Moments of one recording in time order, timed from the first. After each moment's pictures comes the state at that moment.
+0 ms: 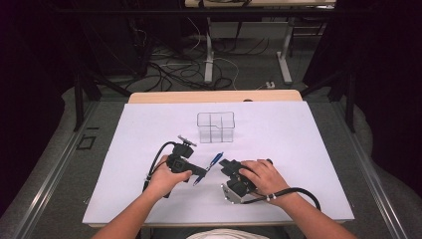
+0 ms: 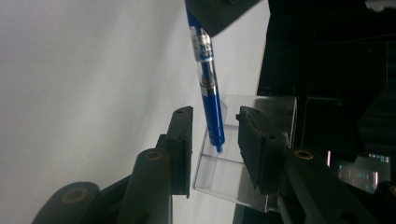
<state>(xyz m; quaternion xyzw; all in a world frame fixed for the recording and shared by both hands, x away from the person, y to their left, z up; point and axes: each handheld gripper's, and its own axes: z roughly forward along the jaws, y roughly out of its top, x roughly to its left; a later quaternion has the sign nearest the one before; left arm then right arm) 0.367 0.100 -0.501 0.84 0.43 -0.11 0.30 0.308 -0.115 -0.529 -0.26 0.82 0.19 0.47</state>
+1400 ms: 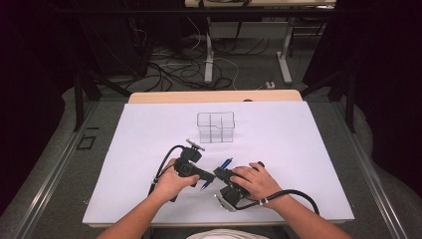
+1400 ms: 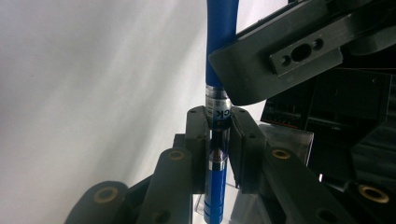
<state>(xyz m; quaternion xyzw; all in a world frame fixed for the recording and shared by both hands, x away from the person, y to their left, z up) 0.358 0.081 -0.504 0.84 0.41 -0.14 0.31 0.302 -0.099 -0.548 -0.31 0.81 0.15 0.47</state>
